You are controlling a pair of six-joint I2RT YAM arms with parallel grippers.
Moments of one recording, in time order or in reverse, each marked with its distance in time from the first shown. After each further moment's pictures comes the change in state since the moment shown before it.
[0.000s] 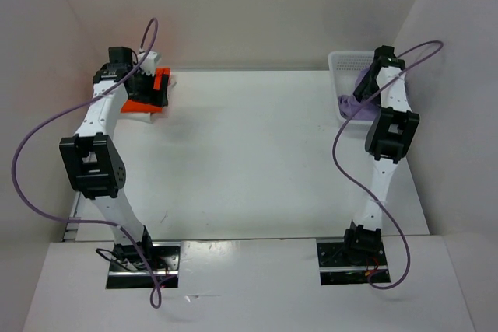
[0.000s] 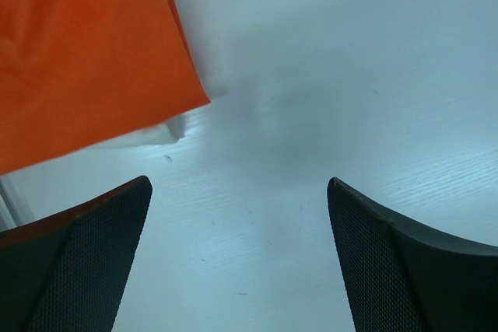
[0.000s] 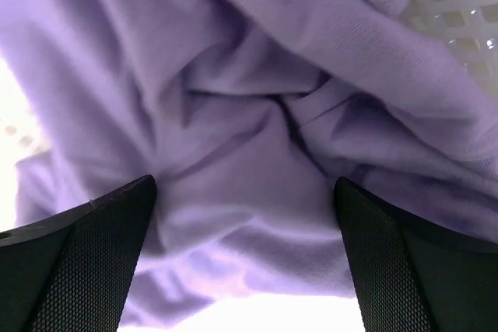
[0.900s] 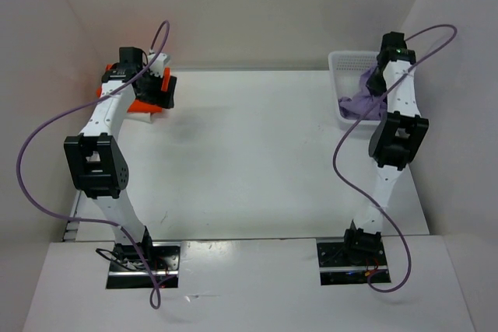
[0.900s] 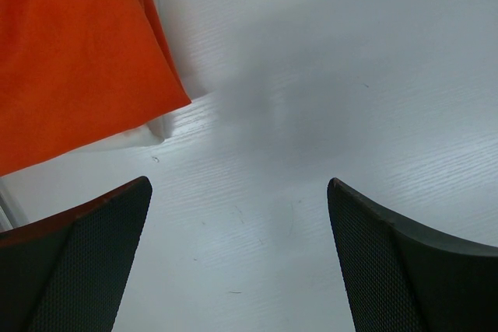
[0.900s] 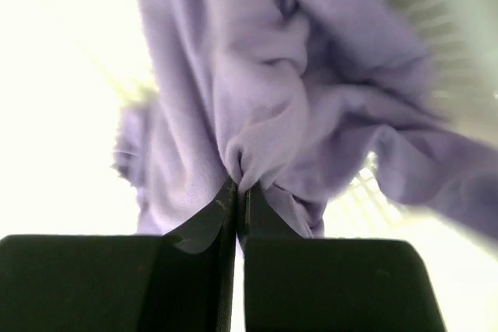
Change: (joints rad) left arm -0.051 0.012 -0.017 -0.016 -0.047 0.006; right arm 0.009 -0.175 -0.099 0.011 -0.116 -0.045
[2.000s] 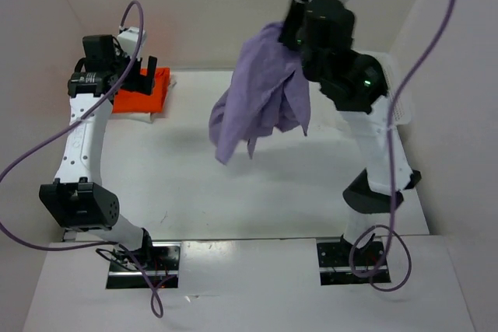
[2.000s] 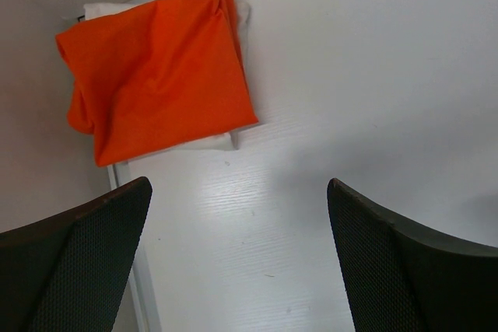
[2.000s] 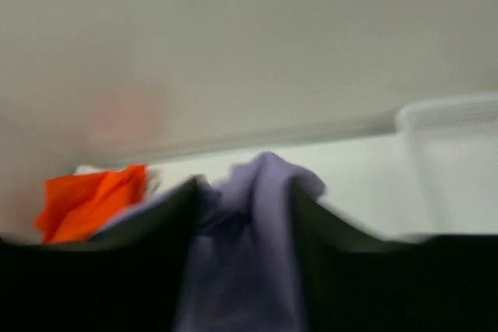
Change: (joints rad) left arm 0.021 -0.304 0.021 -0.002 -0.066 0.002; right arm 0.988 -0.471 0.442 0.100 0.550 -0.112
